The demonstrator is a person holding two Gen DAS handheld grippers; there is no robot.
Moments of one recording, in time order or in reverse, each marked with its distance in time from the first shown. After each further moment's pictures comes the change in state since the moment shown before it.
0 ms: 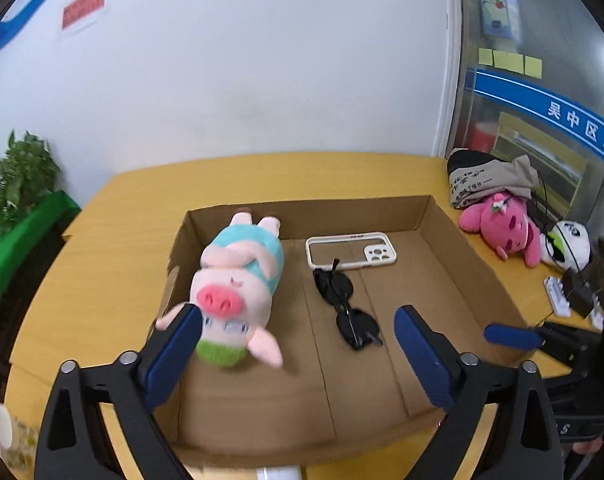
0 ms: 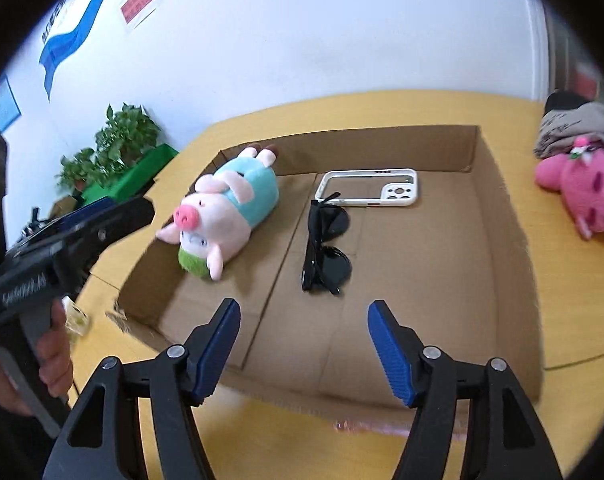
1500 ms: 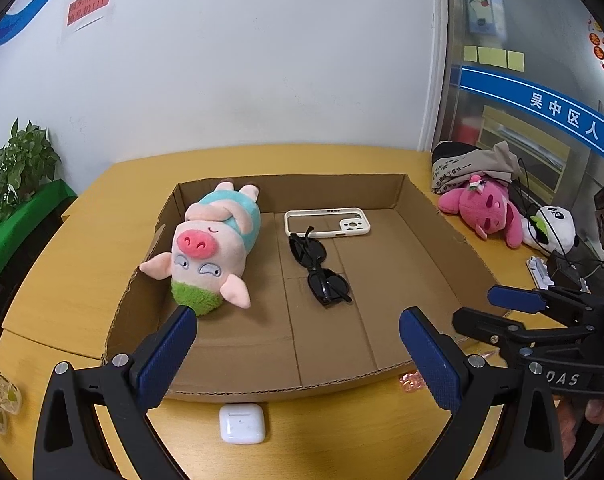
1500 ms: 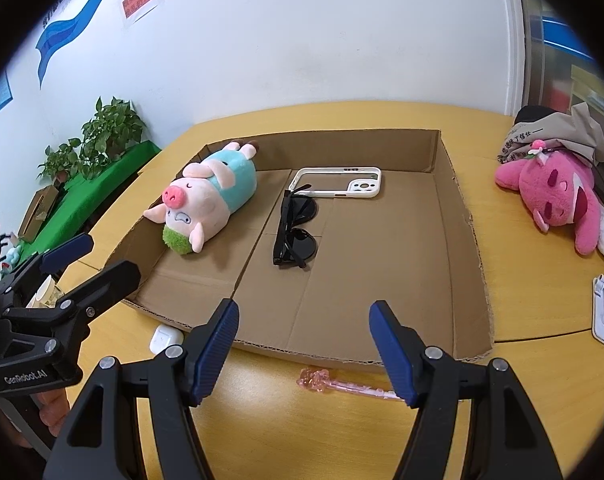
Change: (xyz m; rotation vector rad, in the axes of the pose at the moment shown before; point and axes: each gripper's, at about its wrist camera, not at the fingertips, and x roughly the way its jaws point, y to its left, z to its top) left arm -0.026 -0.026 -0.049 -0.021 0.008 -0.027; right arm -0.039 -0.009 -0.044 -0.026 -0.032 -0.085
